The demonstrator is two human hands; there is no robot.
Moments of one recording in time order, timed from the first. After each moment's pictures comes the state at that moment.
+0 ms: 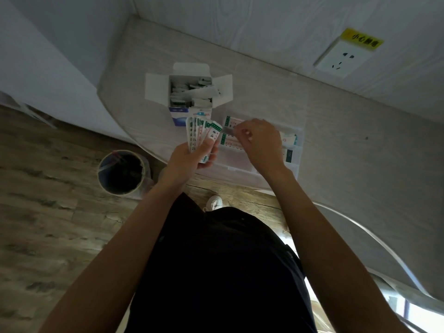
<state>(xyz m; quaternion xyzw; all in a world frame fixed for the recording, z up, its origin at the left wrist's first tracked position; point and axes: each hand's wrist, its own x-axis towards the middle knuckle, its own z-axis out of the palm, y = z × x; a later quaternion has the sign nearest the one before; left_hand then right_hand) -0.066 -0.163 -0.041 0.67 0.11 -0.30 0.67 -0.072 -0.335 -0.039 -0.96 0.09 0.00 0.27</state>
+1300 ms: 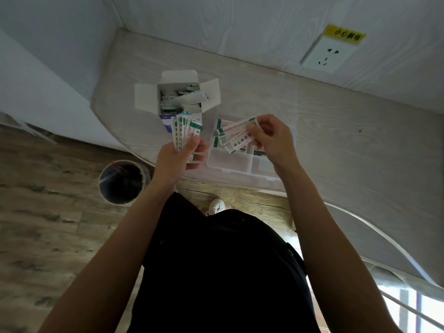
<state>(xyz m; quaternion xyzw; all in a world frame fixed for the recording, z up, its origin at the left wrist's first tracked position) -0.057 -0.163 -0.031 0.70 0.13 -0.25 0.65 -0.086 -0.367 -0.028 -0.74 0.26 0.01 0.62</state>
